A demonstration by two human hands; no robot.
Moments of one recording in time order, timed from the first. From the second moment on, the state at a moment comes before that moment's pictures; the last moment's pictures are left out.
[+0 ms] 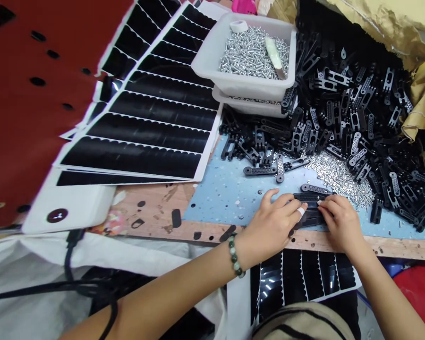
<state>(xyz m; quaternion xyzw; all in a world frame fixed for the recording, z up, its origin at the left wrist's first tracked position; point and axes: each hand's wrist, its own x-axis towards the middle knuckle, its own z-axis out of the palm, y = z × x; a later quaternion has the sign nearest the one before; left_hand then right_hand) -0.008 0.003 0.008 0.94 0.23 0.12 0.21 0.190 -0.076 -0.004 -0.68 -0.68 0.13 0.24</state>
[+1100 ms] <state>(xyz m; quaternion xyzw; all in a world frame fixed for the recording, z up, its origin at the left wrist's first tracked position) -0.027 0.006 0.003 0.93 0.26 0.13 0.21 0.160 -0.044 -0.011 -0.72 -0.38 0.38 0.44</state>
